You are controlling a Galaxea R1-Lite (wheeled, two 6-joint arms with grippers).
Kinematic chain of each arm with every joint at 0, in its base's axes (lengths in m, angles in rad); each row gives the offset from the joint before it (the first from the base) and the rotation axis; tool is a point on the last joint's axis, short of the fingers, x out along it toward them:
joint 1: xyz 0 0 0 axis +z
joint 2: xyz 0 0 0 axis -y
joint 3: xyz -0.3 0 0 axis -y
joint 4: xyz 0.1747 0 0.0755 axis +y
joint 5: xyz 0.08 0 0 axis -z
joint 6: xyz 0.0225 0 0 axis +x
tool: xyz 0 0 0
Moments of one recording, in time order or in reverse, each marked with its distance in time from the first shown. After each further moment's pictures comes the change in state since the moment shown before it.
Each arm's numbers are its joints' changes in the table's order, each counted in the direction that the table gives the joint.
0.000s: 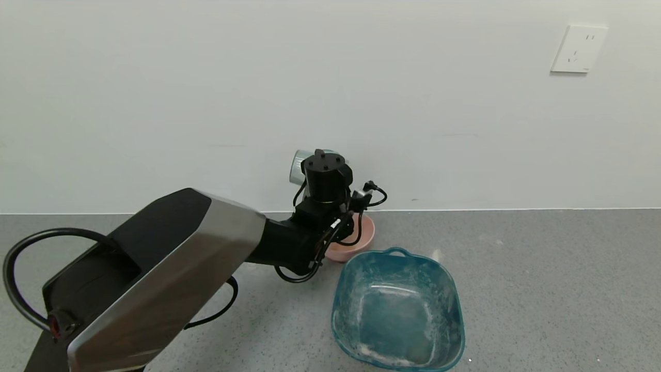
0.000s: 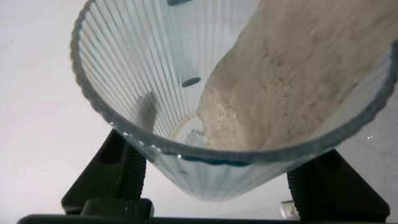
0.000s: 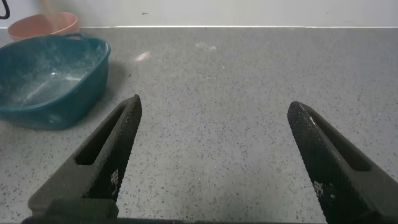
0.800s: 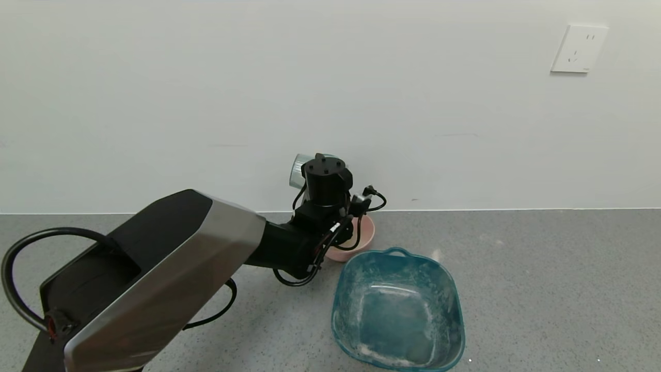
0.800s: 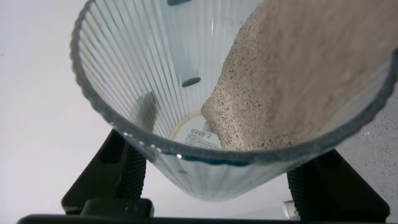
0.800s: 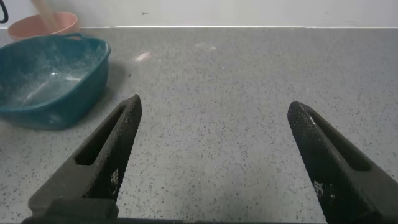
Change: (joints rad) left arm -0.002 0.006 -0.029 0.000 0.003 0.005; right arm 0.000 0.000 0.000 0.000 0.000 0.000
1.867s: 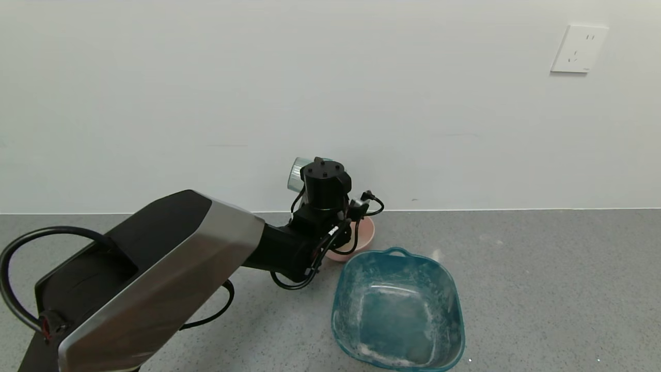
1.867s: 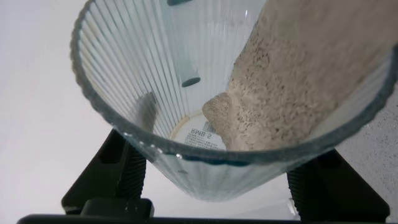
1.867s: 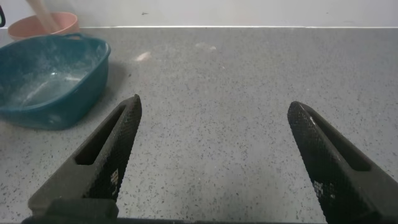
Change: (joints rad) left arm 0.001 0.009 -0.037 -0.005 -0.006 0.020; right arm 0.000 0.000 0.000 0.000 0.000 0.000
